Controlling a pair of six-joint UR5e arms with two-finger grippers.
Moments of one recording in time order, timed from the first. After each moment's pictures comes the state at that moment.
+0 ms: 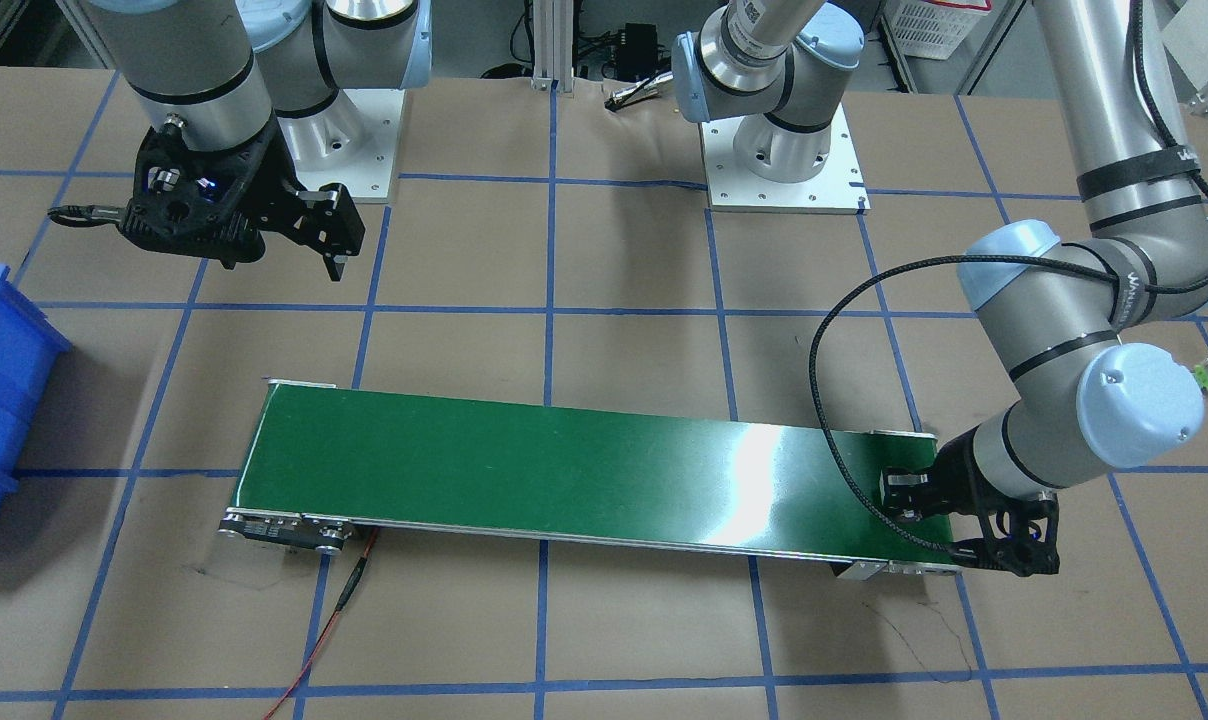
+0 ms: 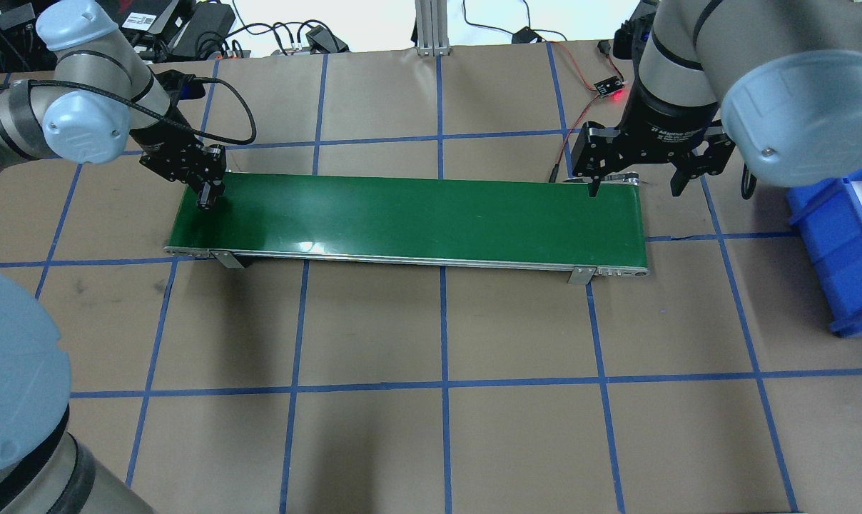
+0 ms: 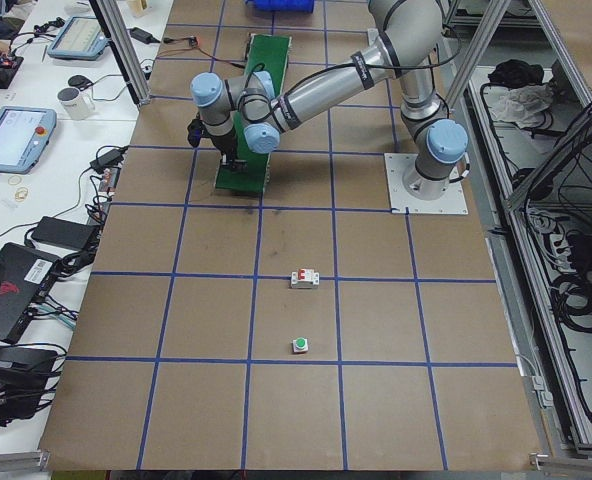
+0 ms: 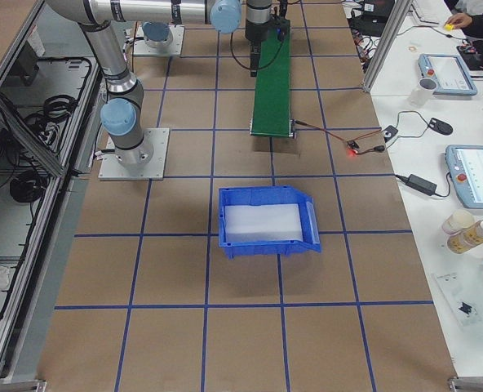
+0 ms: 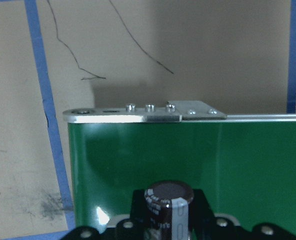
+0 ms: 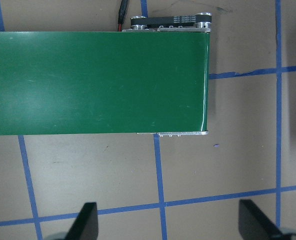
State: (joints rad) left arm -1.32 -2.03 -1.56 -1.21 1.53 0.32; right arm 1.62 -1.58 1.65 -1.63 -1.63 0.14
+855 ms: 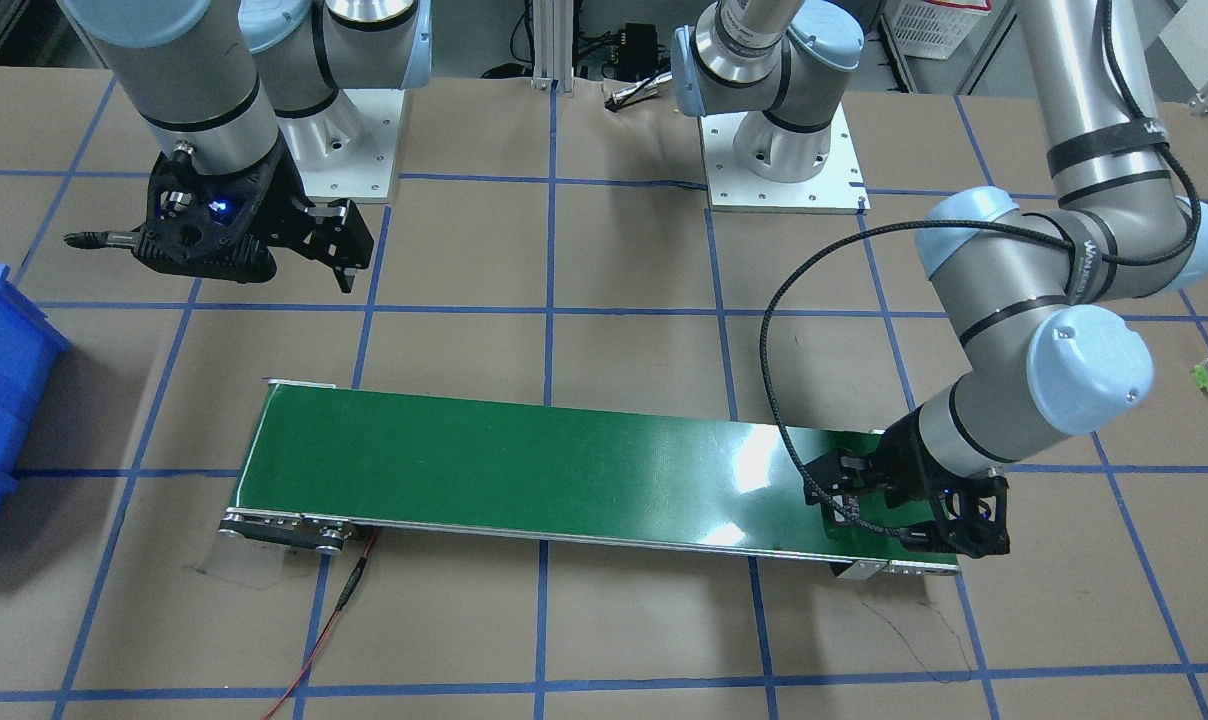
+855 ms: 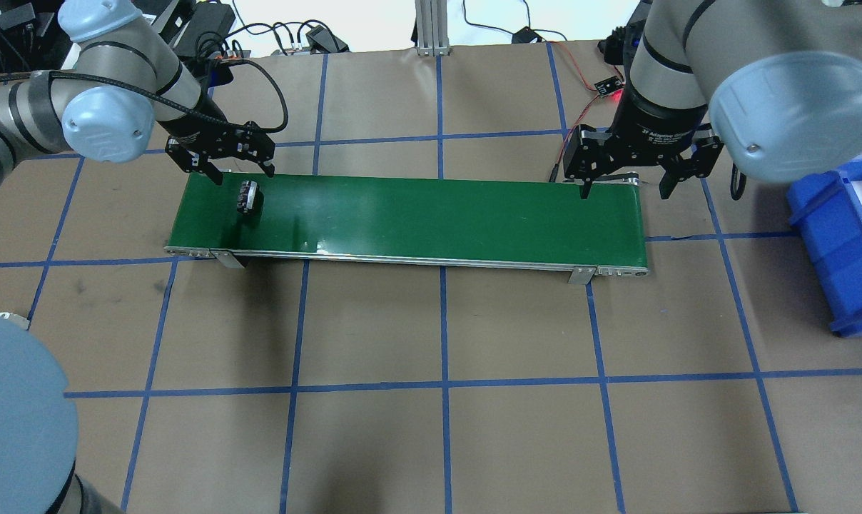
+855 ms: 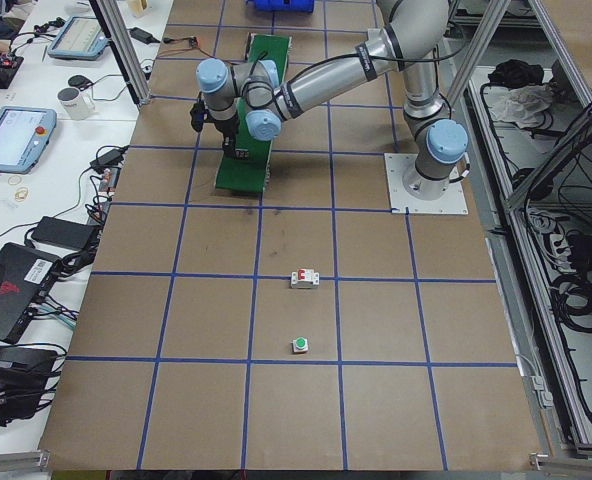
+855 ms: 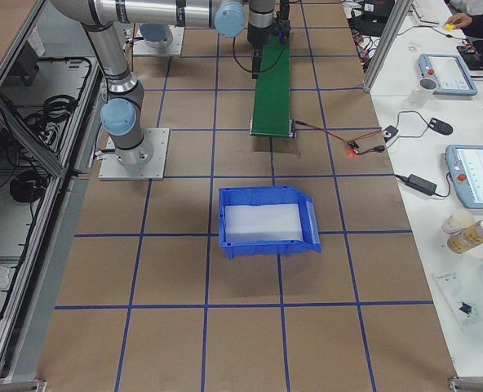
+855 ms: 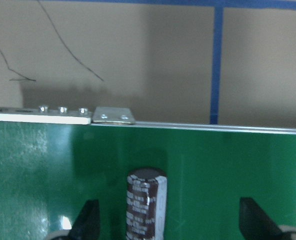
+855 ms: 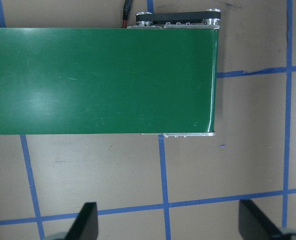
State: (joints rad) left arm -1.40 -1.98 -1.58 -1.21 1.42 0.17; right arm 1.62 -1.55 1.66 -1.63 -1.60 0.13
